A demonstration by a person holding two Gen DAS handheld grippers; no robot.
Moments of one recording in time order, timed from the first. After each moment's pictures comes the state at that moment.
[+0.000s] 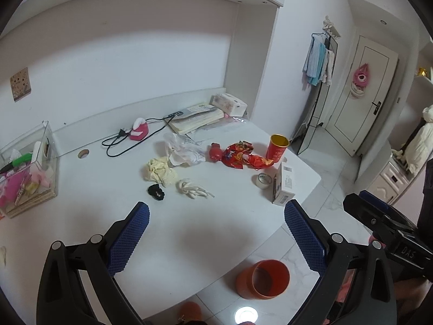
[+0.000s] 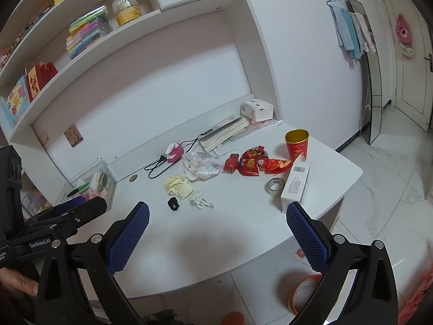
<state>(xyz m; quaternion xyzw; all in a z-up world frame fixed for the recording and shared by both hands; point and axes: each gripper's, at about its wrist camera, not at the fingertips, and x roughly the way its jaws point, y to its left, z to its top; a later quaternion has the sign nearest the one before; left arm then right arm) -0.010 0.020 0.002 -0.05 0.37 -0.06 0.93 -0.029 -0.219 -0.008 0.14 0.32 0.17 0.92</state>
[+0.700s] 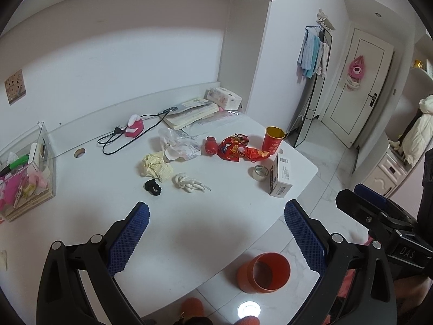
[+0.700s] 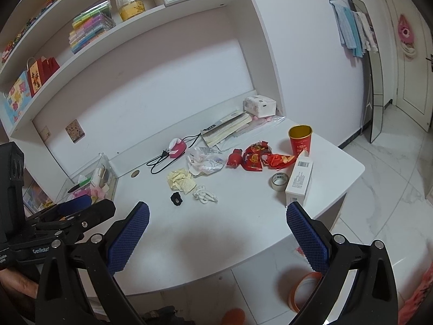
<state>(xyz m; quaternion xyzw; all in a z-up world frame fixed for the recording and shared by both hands) -0.014 0.020 -0.003 -0.04 0.38 -0.07 0.92 -0.034 -0.212 -0.009 0.14 0.33 0.18 0.92</state>
